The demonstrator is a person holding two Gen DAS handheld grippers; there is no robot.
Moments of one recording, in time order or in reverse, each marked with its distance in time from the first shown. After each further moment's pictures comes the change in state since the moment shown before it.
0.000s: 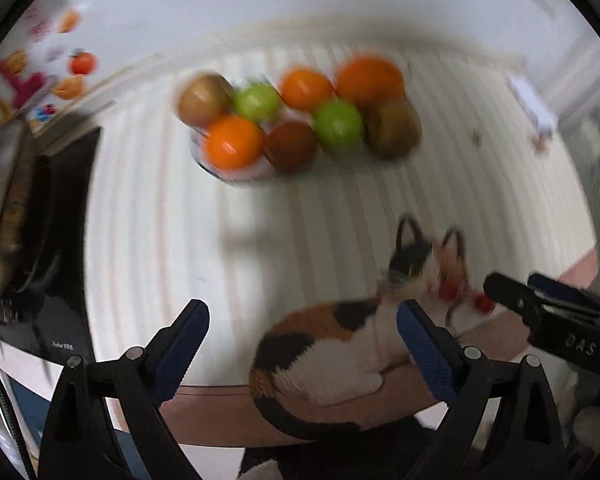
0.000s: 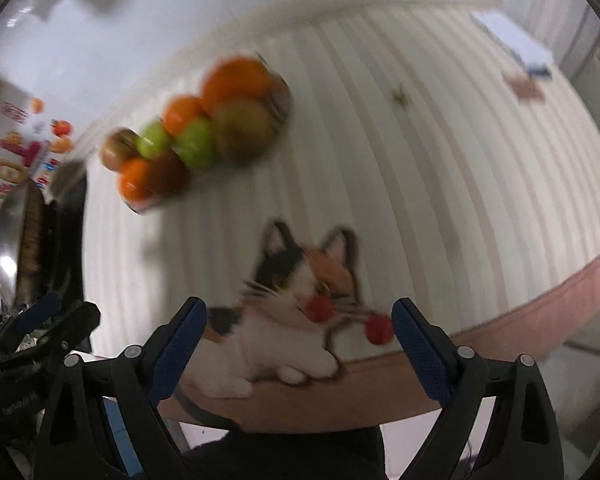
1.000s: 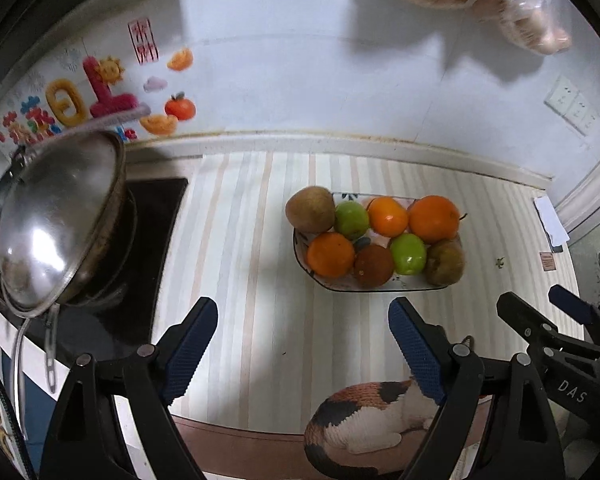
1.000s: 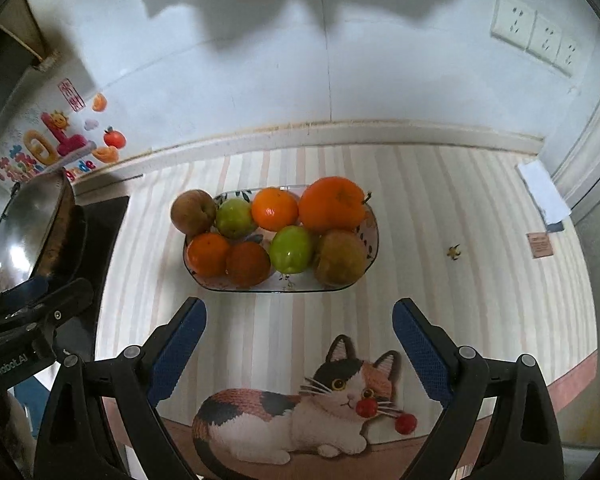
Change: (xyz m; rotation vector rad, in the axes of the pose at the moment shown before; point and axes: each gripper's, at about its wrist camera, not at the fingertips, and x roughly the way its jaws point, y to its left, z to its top) left arm -0.108 0.099 0.024 -0.228 -0.305 0.043; right arm -0.073 0.134 0.045 -0.266 -0.288 -0.078
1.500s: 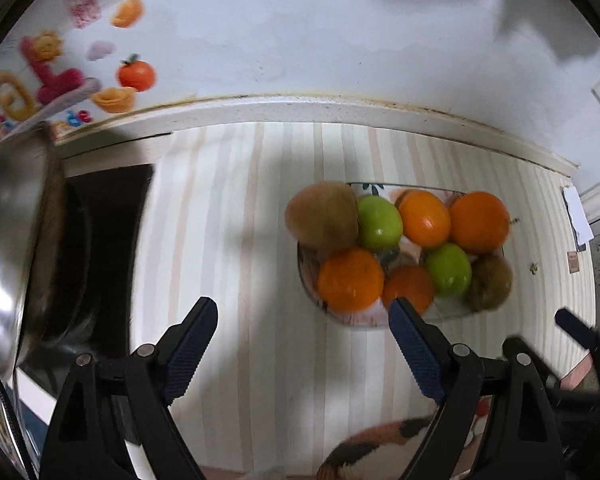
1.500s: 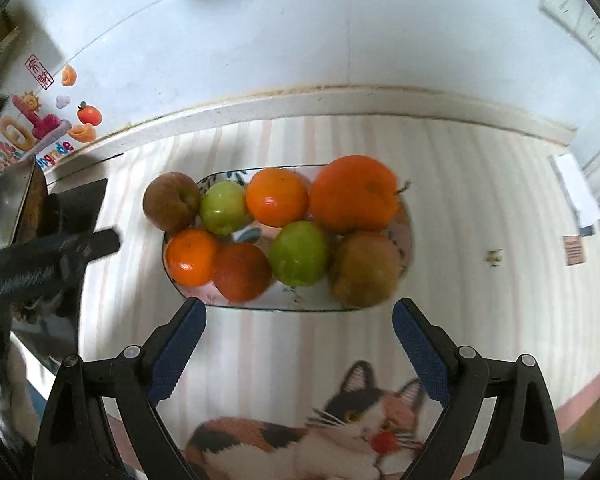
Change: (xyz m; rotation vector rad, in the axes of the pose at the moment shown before) left arm 0.100 0.014 0.044 0.007 0.167 -0.006; right arm 0.096 0.009 0.022 -0.008 0.128 -0.009
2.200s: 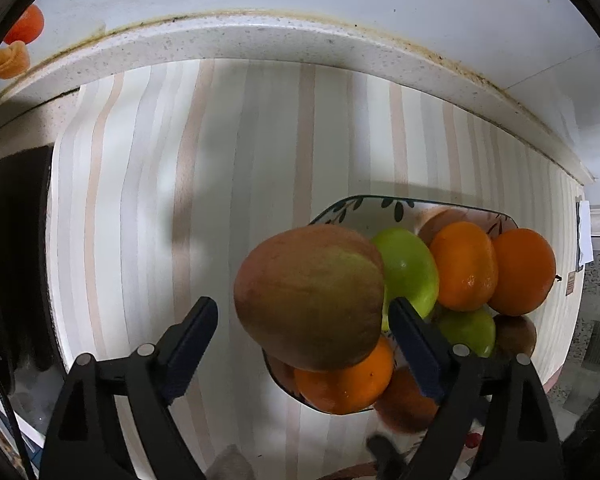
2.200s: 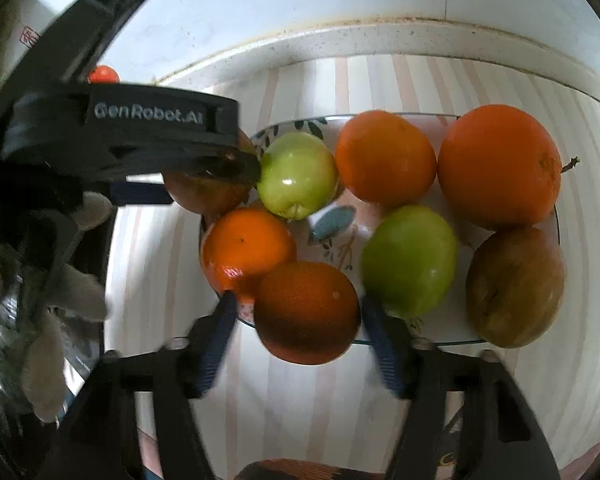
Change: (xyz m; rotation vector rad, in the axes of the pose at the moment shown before) left arm 0.140 0.005 0.077 -0.052 0.317 -0.137; right arm 0.103 0.054 0.012 0.000 0.138 0.217
